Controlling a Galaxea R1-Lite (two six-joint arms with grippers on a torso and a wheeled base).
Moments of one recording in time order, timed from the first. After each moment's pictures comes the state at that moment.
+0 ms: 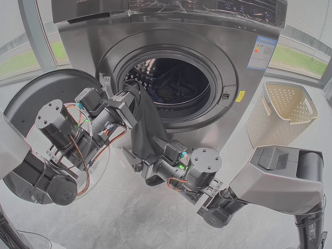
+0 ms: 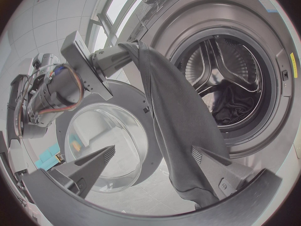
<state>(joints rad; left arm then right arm) -0.52 1.86 -0.69 -1.55 -0.06 -0.19 0.87 2.37 -1.05 -1.53 -0.07 0.16</state>
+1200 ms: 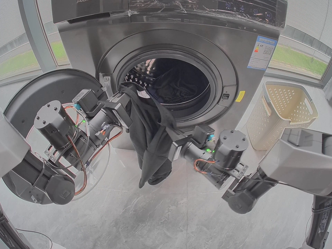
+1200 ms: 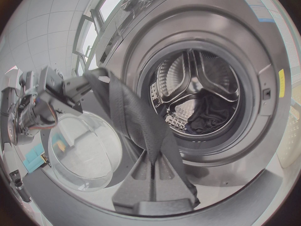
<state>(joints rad) -0.49 1.86 -0.68 -1.55 -0.06 -0.19 0.75 2.24 -0.93 -1.48 -0.11 0.15</state>
